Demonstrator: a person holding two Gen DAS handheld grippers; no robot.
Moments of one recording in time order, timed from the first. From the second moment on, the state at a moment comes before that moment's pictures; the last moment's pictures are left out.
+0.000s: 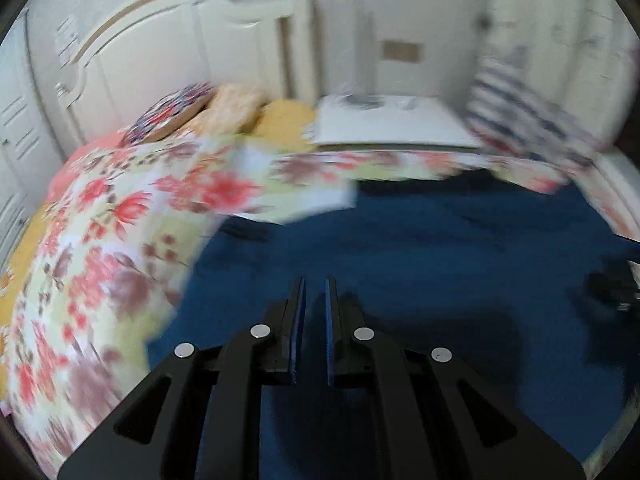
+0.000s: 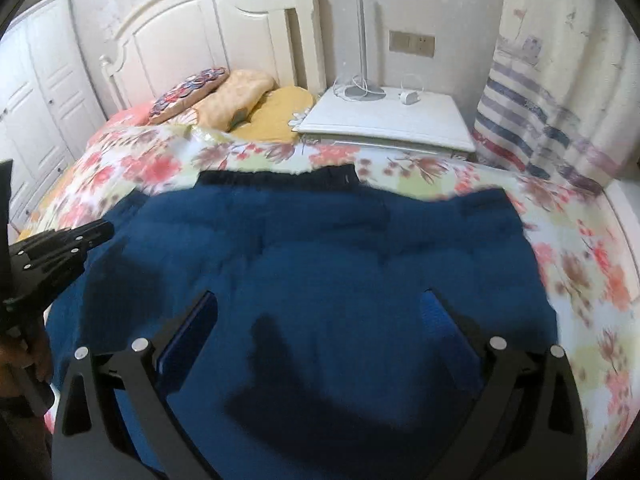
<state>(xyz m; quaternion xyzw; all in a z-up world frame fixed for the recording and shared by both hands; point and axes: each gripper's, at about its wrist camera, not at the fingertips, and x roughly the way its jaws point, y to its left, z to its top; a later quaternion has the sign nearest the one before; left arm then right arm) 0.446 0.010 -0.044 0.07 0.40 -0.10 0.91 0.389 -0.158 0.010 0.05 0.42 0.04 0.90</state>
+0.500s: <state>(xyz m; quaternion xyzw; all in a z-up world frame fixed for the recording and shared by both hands) 0.337 -0.047 -0.081 0.20 0.35 -0.10 0.91 0.309 -0.151 -0.019 -0.07 0.42 0.00 0.90</state>
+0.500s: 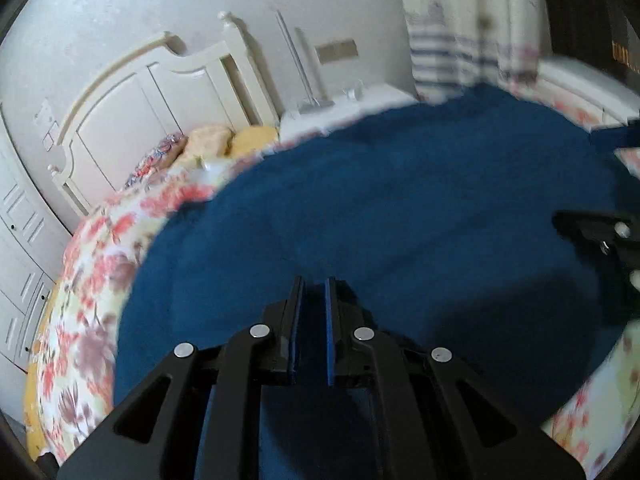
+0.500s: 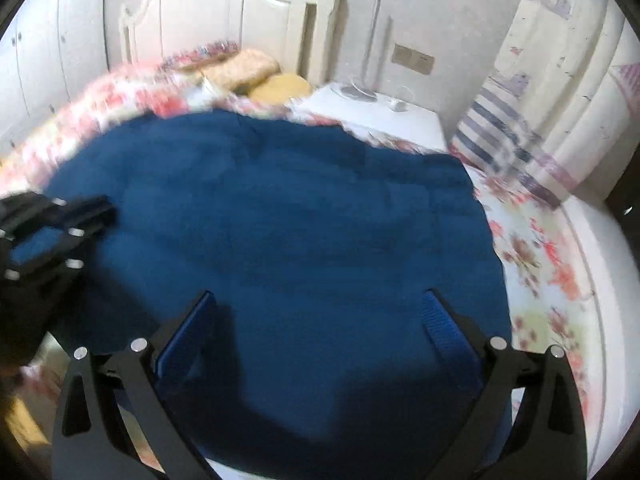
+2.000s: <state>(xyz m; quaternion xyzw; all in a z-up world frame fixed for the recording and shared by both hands) 0.366 0.061 -0.081 0.07 0.38 -0.07 0.92 0.163 -0.274 -0.062 0.33 0.41 0.06 0.85</state>
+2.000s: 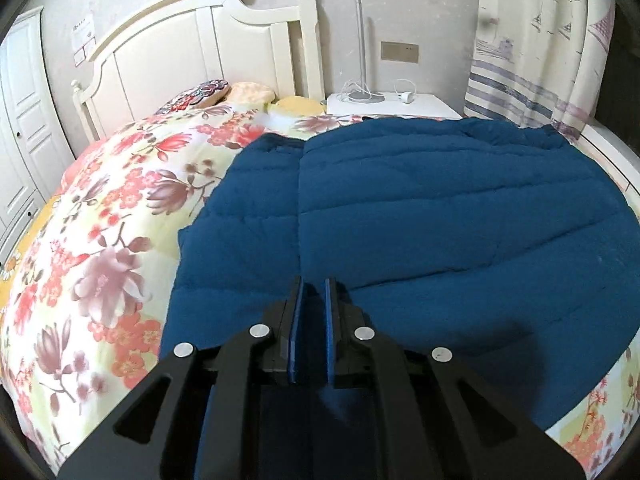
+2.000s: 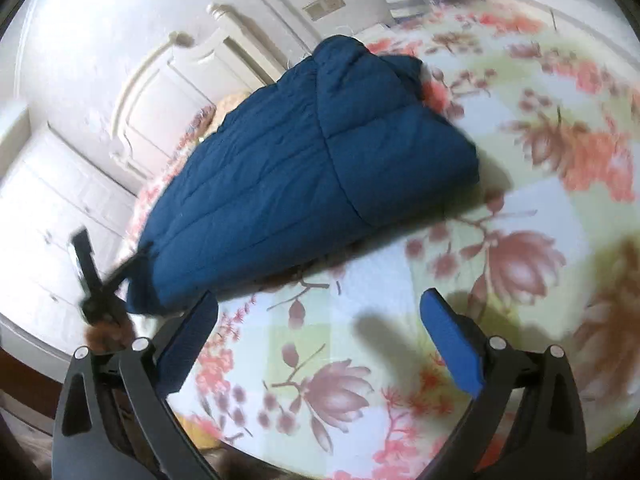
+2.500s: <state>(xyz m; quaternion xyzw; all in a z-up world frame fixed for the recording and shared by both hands) 0.373 0.053 -0.090 0.11 0.38 -0.07 0.92 0.279 -0.301 -0.097 0.52 0.24 0.04 0.82</state>
